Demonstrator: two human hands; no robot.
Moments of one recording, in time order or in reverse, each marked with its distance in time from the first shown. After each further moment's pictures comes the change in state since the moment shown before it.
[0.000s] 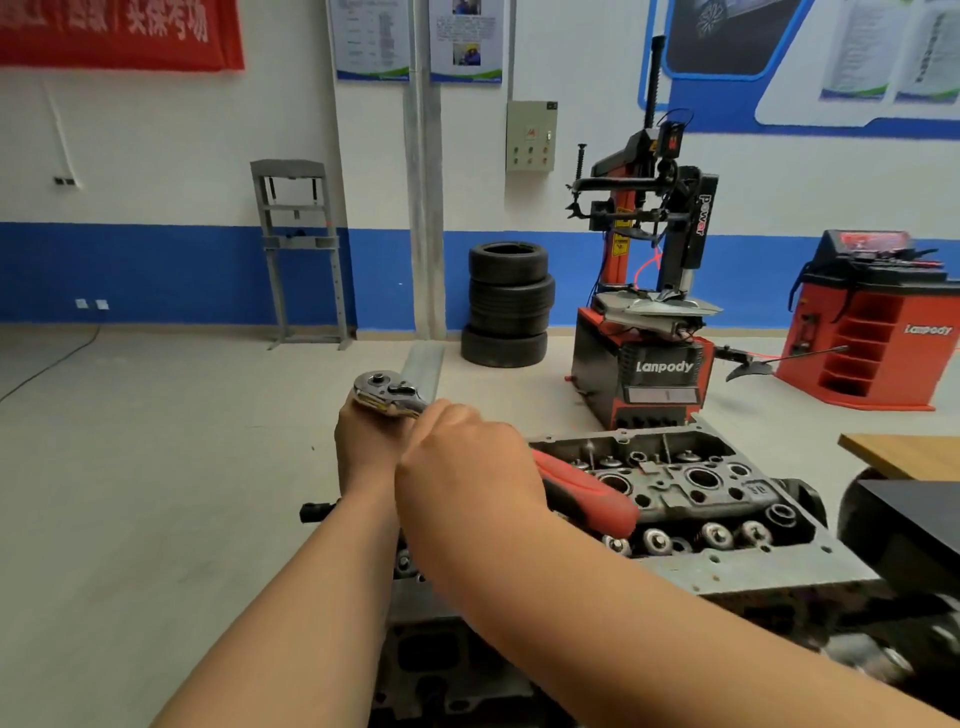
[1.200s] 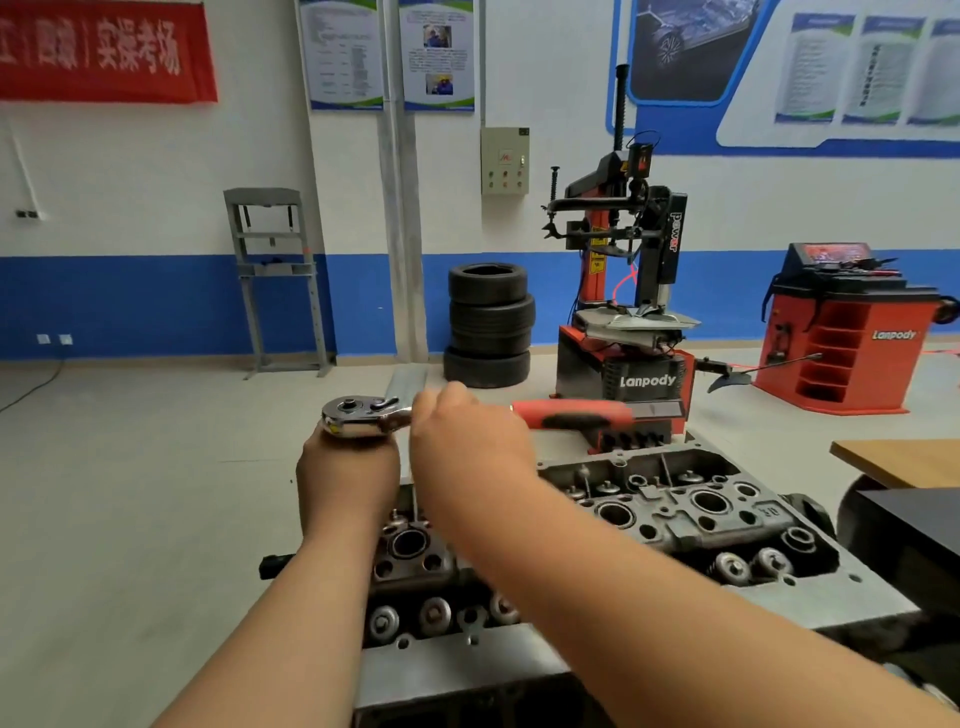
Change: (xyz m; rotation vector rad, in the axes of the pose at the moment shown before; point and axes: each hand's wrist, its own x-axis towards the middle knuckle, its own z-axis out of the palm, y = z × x) left_hand 0.022 -0.007 0.004 0.269 0.101 -0.041; right_hand 0.051 0.034 0.029 0.260 0.005 0.175
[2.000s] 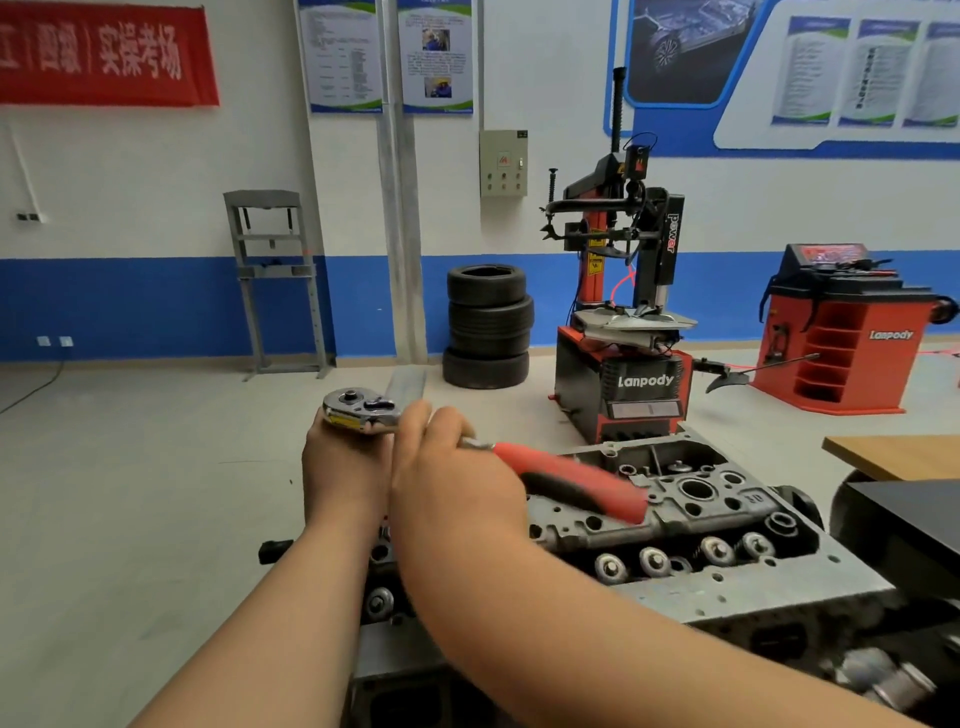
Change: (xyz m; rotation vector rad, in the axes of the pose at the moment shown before) left_hand -0.010 0.006 0.001 0.065 -0.043 0.121; right_hand -0.032 -0.022 0.020 -0.054 0.025 0.027
